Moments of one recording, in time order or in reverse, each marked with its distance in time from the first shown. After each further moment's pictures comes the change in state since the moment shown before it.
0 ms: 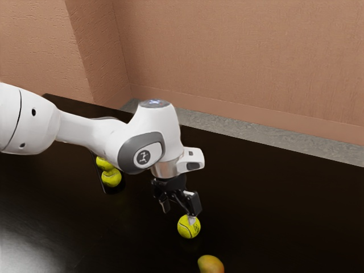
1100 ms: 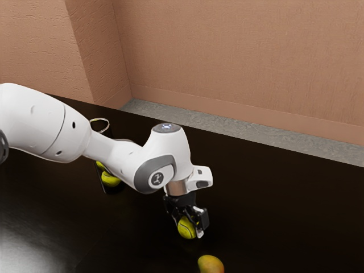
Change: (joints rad) arm 0.007 0.220 0.000 0.051 0.059 0.173 0.007
